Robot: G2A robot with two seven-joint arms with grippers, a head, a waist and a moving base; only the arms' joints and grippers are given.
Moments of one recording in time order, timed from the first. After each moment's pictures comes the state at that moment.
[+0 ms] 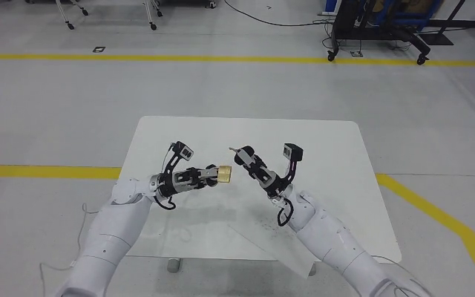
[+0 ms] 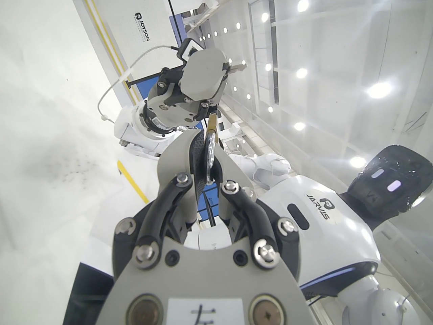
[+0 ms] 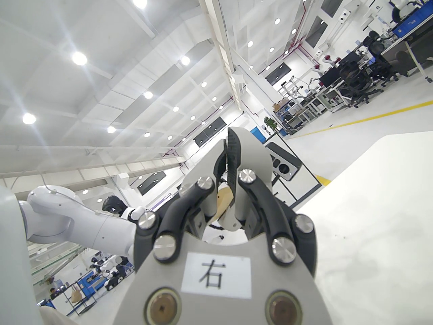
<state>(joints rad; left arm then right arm) 1.03 -1.18 -1.13 -1.06 -0.78 -0.43 -1.39 -1.09 -1.31 0.80 -1.12 -0.11 -1.01 -0.14</state>
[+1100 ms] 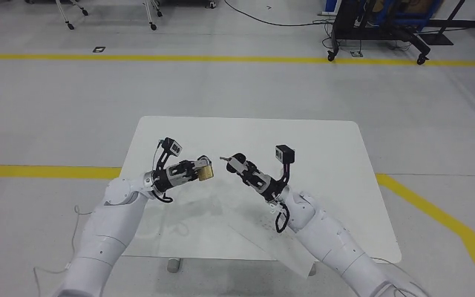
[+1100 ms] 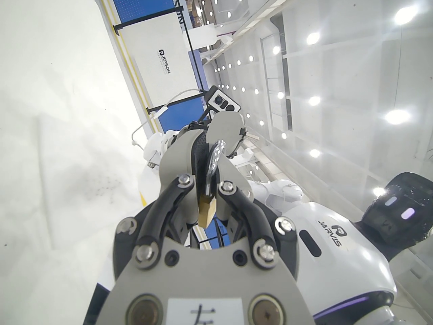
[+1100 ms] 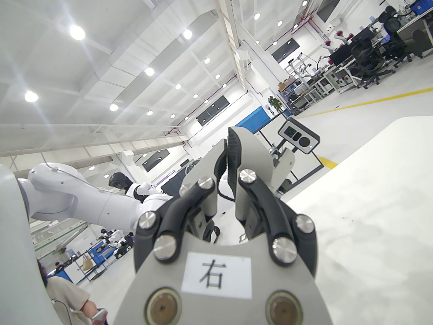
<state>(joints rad) 1.04 -1.17 -1.18 -1.05 -0.70 -0.43 -1.25 -1.11 -1.32 0.84 -1.16 -0.13 -1.01 0.00</state>
